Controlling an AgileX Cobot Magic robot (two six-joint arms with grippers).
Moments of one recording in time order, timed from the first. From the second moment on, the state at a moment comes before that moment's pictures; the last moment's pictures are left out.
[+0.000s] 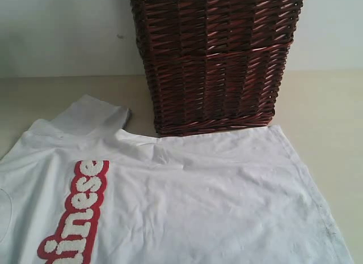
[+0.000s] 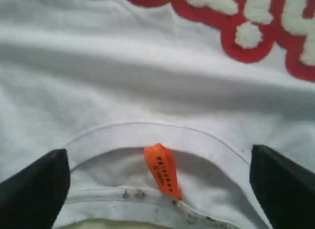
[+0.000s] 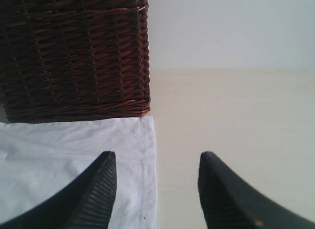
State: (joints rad) left arm 0.21 1.58 -0.77 -0.44 0.85 1.77; right arm 0.01 0.01 0.00 0.28 0.32 -0.24
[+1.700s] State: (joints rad) left arm 0.21 1.75 -0.70 -0.25 0.68 1.92; right arm 0.01 0.01 0.00 0.29 0.32 -0.24
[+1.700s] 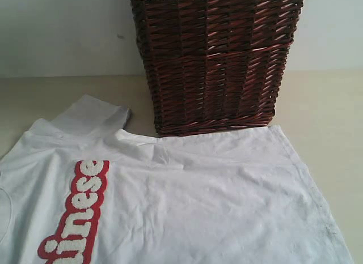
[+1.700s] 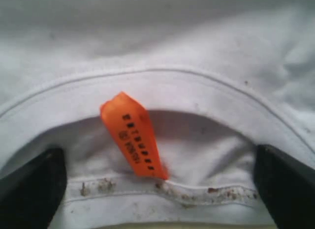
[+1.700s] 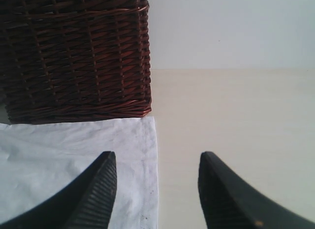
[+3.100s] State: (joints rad) left arm 0.21 1.75 -0.70 -0.26 0.68 1.92; right arm 0.01 1.24 -0.63 0.53 0.32 -0.27
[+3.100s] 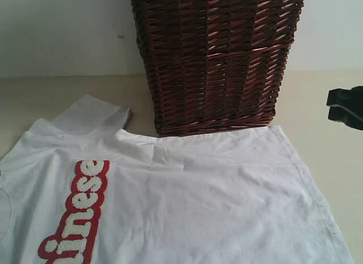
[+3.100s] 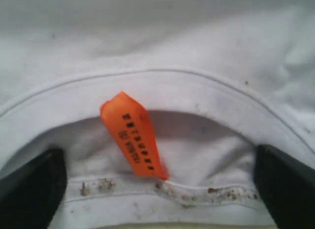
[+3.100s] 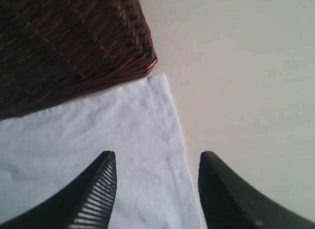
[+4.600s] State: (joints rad) left arm 0.21 1.75 -0.70 -0.26 0.68 1.92; right arm -0.19 1.48 -0.84 0.75 1.20 -1.74
